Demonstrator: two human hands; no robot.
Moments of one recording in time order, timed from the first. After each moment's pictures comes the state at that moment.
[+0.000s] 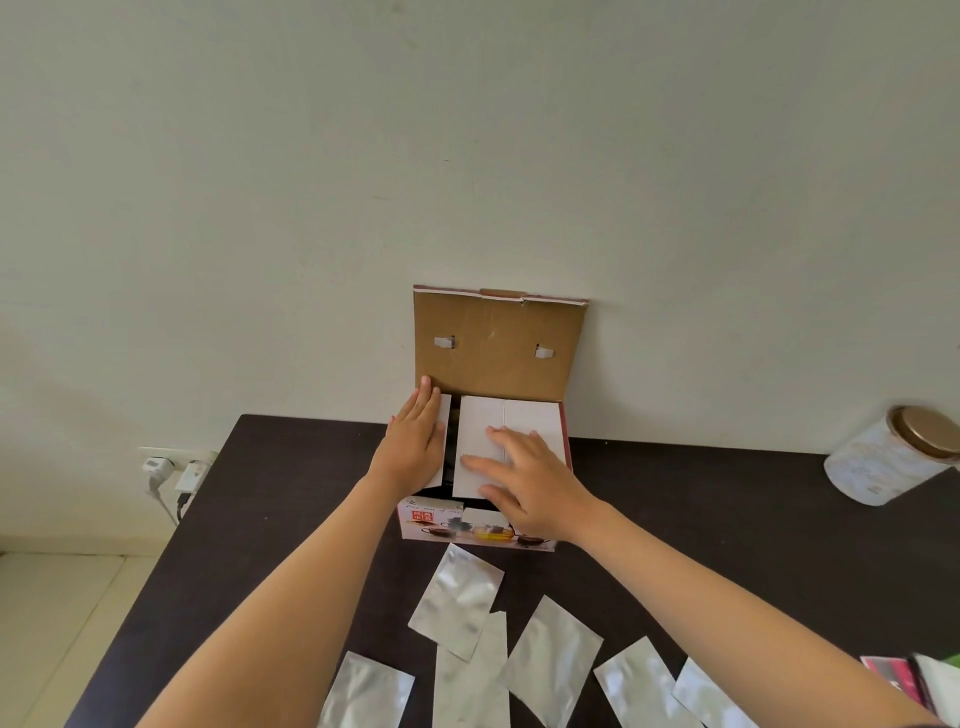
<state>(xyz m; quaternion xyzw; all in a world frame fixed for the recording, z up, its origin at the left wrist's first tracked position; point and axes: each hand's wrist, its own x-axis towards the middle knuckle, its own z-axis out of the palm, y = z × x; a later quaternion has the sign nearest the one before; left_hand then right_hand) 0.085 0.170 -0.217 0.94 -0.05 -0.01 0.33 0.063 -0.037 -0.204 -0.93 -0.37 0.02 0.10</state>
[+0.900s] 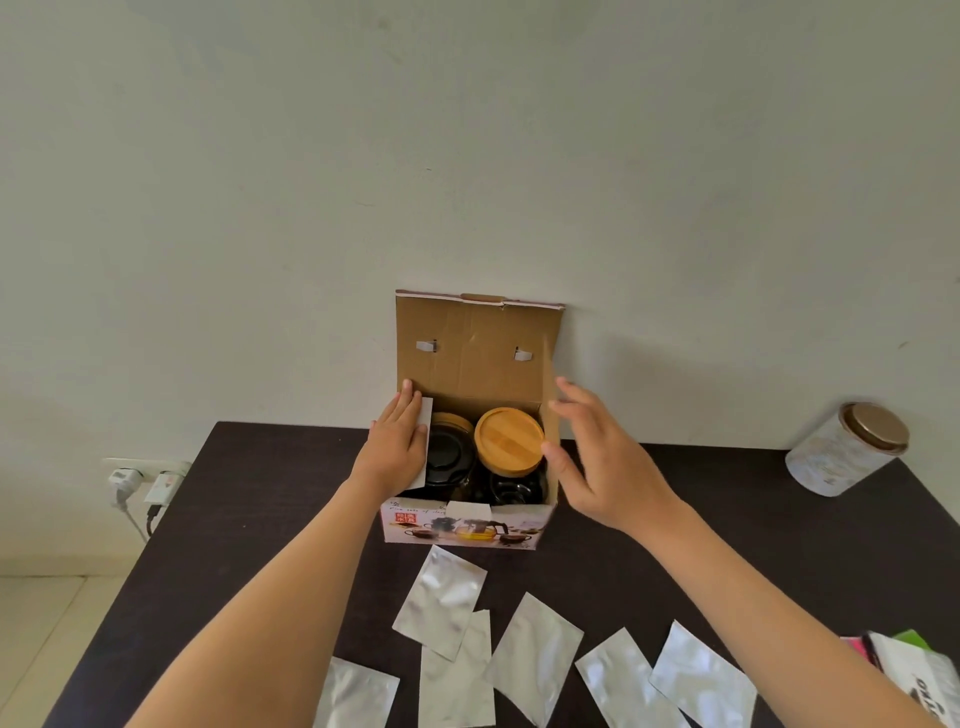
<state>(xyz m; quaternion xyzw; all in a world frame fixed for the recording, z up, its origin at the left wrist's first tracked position) 0.088 0.173 -0.221 0.93 -0.04 0.00 0.36 0.029 -0.090 -0.124 -0.92 -0.29 -0.17 0.19</state>
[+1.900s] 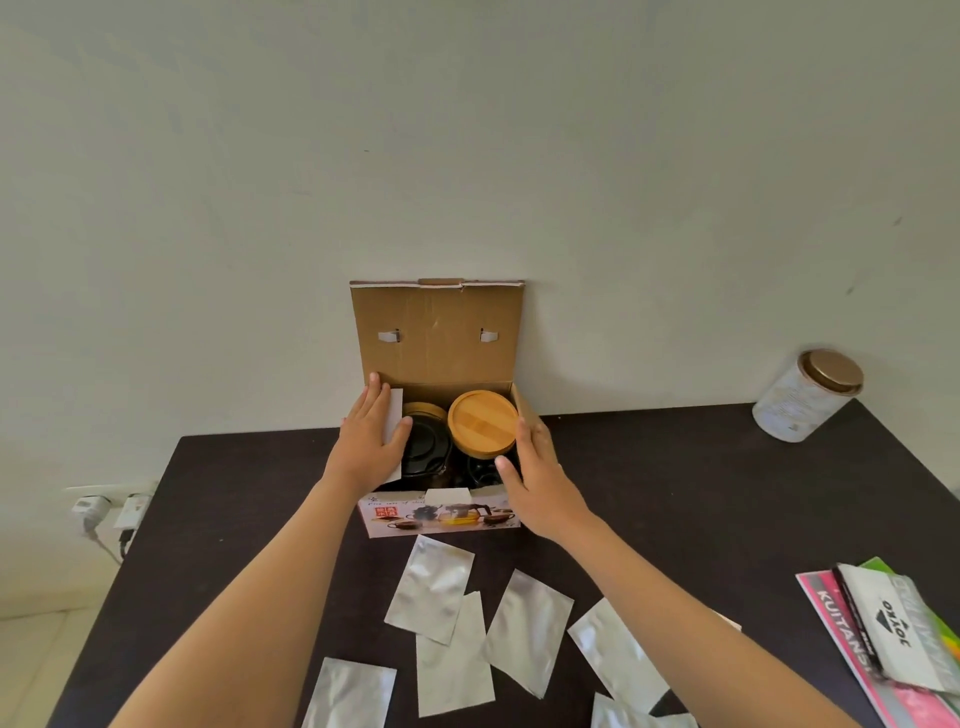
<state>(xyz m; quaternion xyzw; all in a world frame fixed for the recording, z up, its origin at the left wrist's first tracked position) 0.085 0.170 -0.217 0.94 -0.05 0.01 0.34 0.028 -0.064 -0.215 -0.96 -0.02 0.10 0.27</state>
